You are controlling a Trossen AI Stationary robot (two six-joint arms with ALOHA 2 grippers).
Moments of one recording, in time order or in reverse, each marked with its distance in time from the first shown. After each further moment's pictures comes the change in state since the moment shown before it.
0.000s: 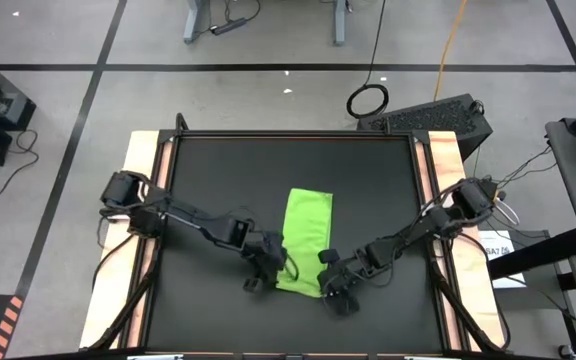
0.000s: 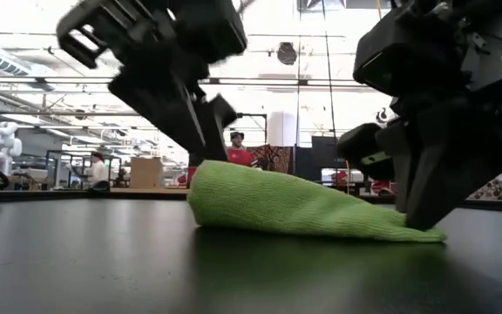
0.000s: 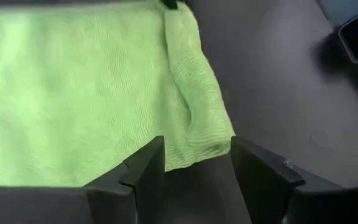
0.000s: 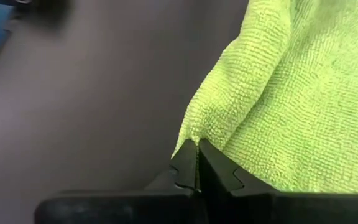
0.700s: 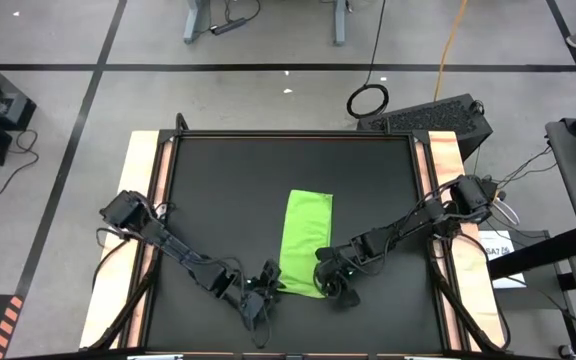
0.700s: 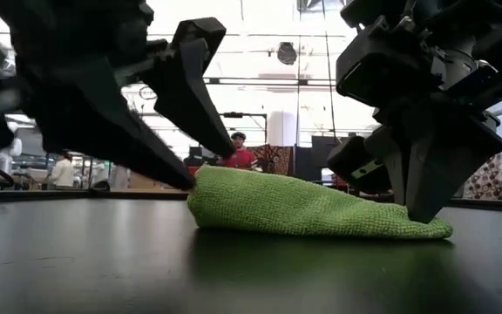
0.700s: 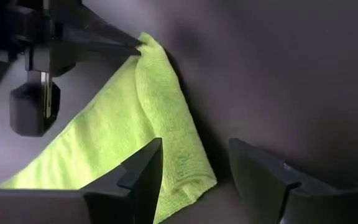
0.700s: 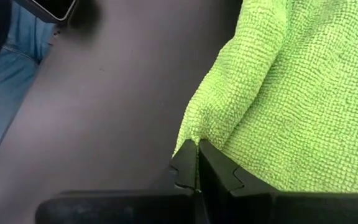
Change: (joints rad) left arm -0.339 0.112 0.001 0.190 -0.665 0.392; right arm -0.109 -0.001 0.000 0.017 -0.235 0.000
